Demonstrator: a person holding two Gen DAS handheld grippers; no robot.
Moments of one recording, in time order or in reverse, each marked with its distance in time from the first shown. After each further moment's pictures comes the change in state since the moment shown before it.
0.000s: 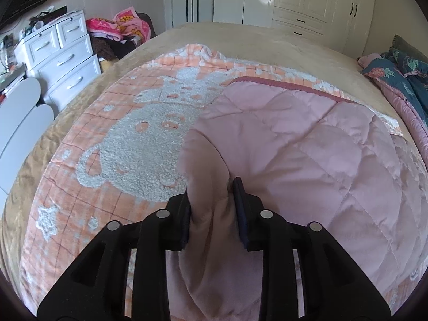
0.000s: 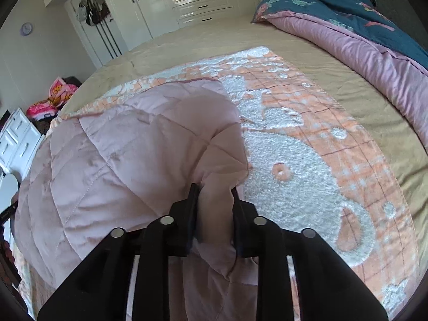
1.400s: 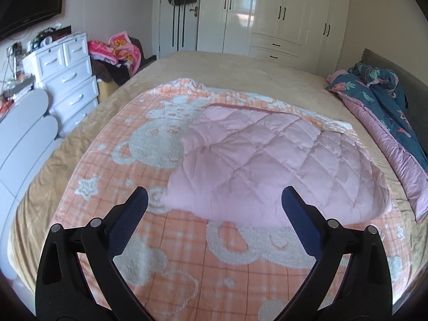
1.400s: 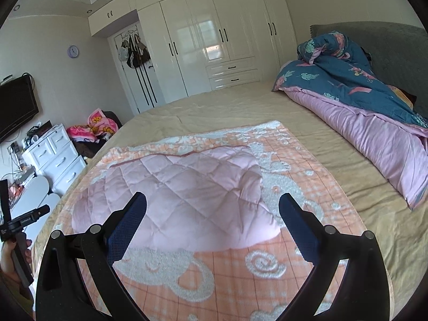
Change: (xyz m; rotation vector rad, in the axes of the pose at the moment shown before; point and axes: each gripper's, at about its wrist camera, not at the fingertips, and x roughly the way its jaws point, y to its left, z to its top) left arm -0.179 0.004 -0.066 0.015 -0.130 -0.106; right arm -0.235 0.039 -0.075 -0.104 -0.318 0.120
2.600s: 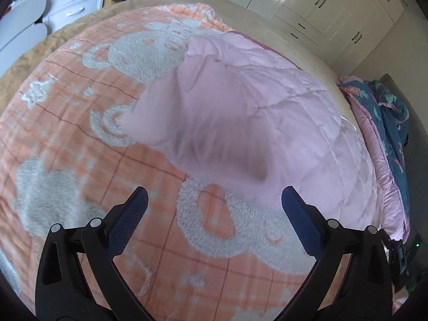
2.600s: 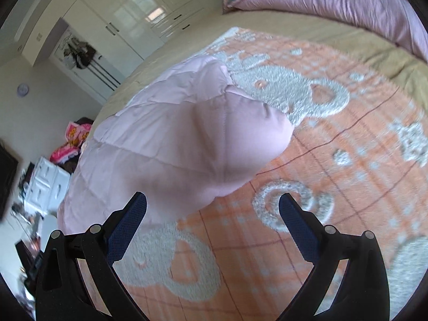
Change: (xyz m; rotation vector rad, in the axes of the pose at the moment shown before) left arm 0.113 0.024 -0.048 -0.312 0.256 -0.124; right arm 0.140 -0.056 -0.089 0.444 0.280 -0.016
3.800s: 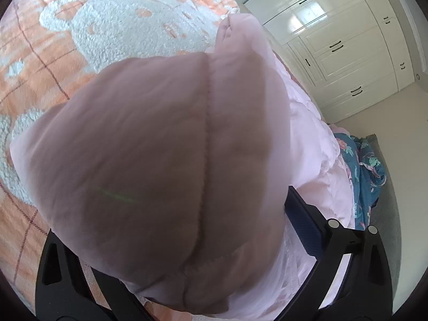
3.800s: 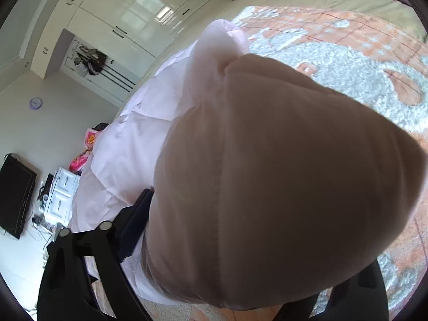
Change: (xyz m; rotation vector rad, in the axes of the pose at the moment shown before) left arm 0.091 0.024 0.048 -0.293 -0.040 -0.198; right arm 0.083 0.005 0.029 0.024 0.033 0.150
